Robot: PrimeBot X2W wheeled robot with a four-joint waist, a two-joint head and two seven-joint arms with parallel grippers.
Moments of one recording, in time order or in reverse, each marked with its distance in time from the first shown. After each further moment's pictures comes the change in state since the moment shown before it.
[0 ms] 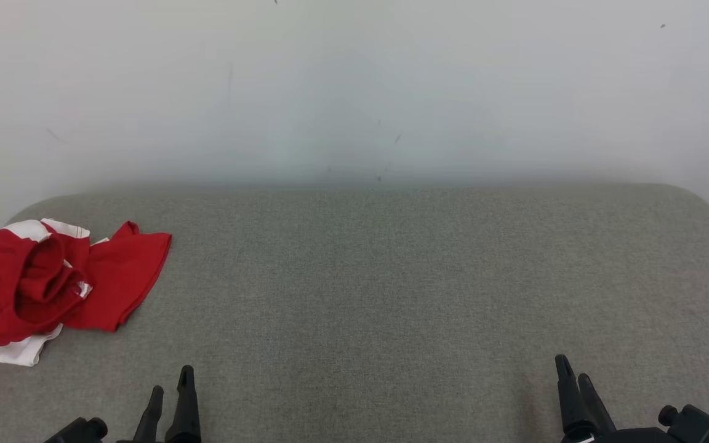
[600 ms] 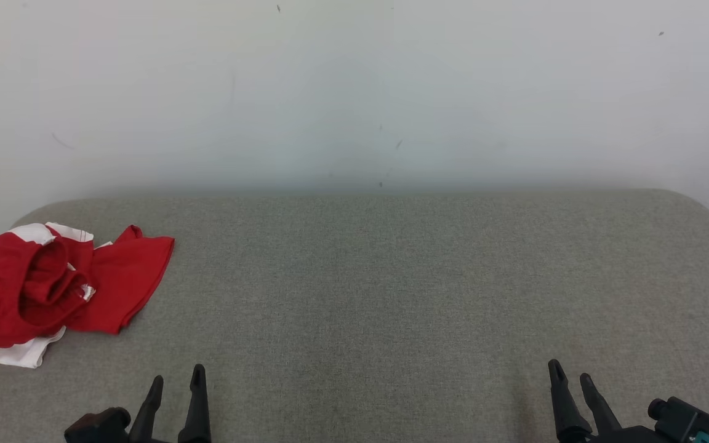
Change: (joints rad) left arm -0.011 0.047 -0.070 0.016 0.294 0.021 -0.064; right arm 0.000 0.000 -0.017 0.011 -0.254 0.000 0.025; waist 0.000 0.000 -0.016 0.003
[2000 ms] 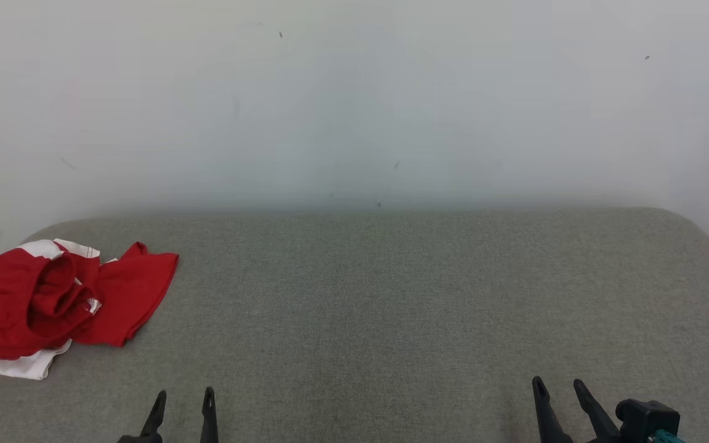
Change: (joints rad) left arm 0.038 -0.004 -0.026 0.042 0.308 0.059 -0.110; right arm 0.001 -0.001 0.007 0.040 -0.370 0.000 -0.014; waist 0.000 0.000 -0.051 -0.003
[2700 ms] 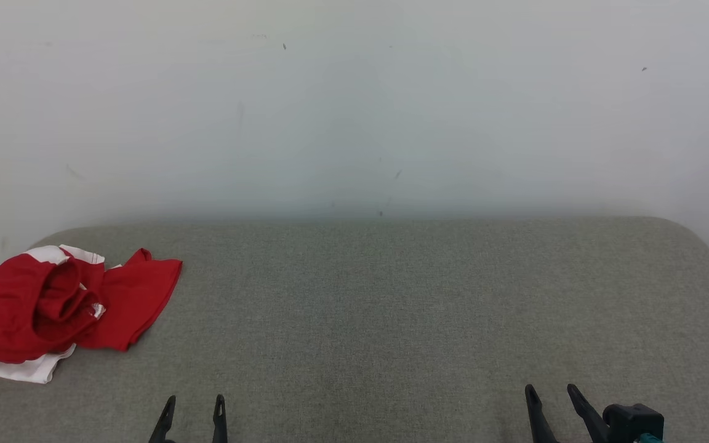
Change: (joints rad) left arm 0.021 -0.013 -0.013 0.006 0.105 0.021 -0.034; right arm 0.005 0.000 0.016 0.016 -0.094 0.000 -0.009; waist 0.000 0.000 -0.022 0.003
